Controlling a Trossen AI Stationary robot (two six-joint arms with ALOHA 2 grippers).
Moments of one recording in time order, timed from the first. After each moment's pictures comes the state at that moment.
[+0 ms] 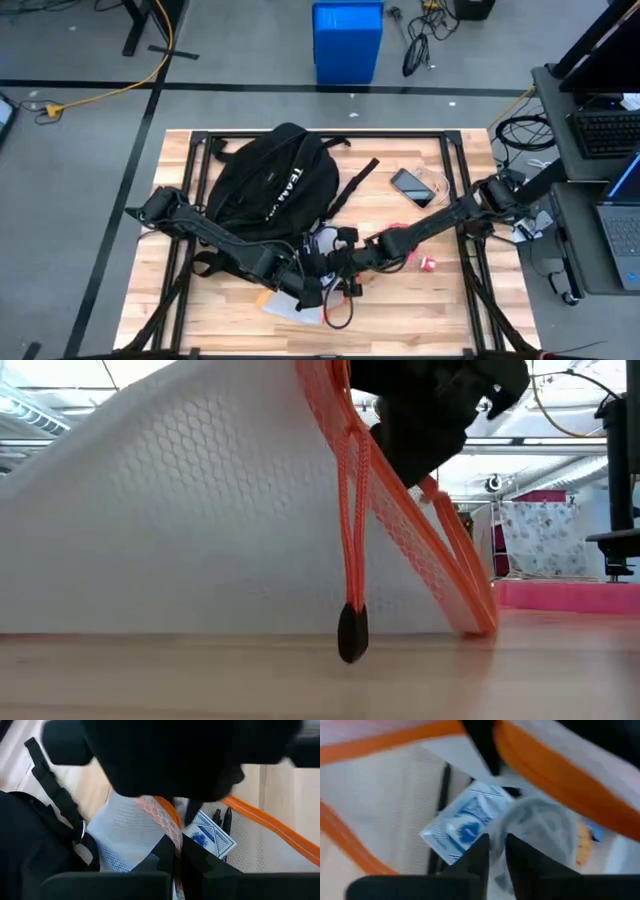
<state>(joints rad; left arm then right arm) -0.47 1.88 1.50 -0.66 -0.51 -0.43 0.35 1.82 1.23 -0.40 0.22 0.23</state>
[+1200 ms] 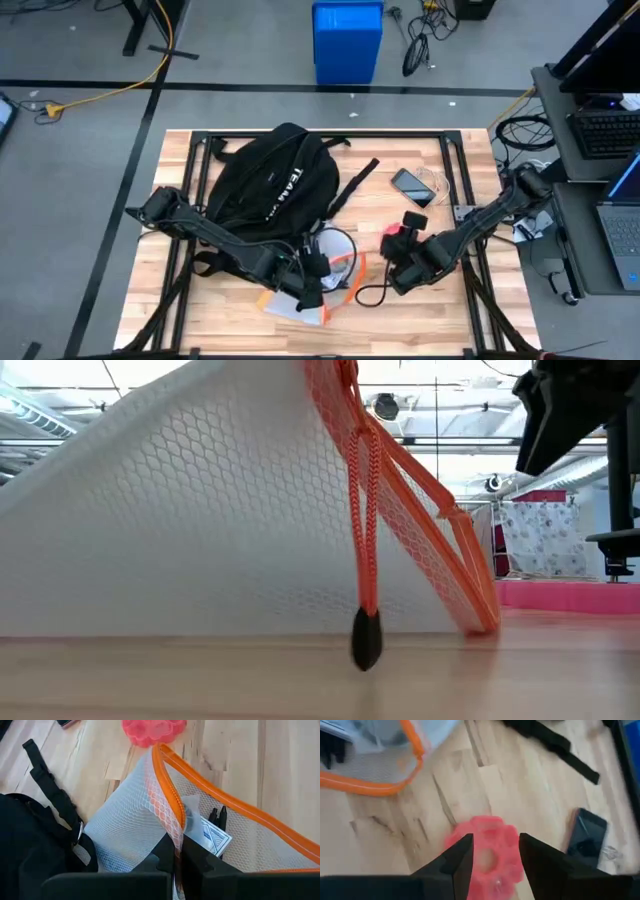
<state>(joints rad) -0.47 1.88 1.50 -0.66 -0.50 -0.43 0.58 1.54 1.18 -1.17 0.55 0.84</state>
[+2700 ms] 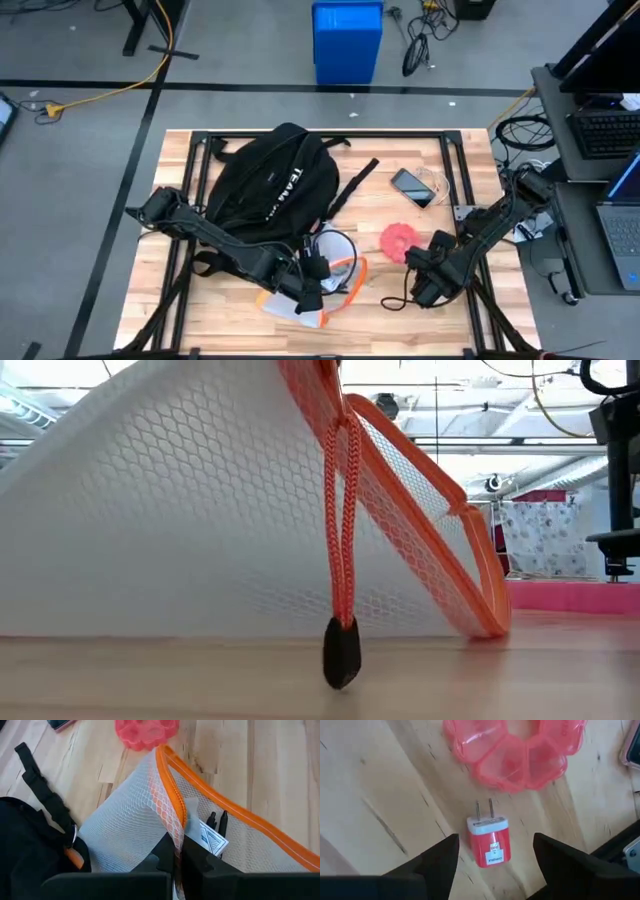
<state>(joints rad) -0.47 1.88 1.50 -0.64 -0.49 -0.43 0.77 1.53 0.94 -1.19 0.18 1.25</state>
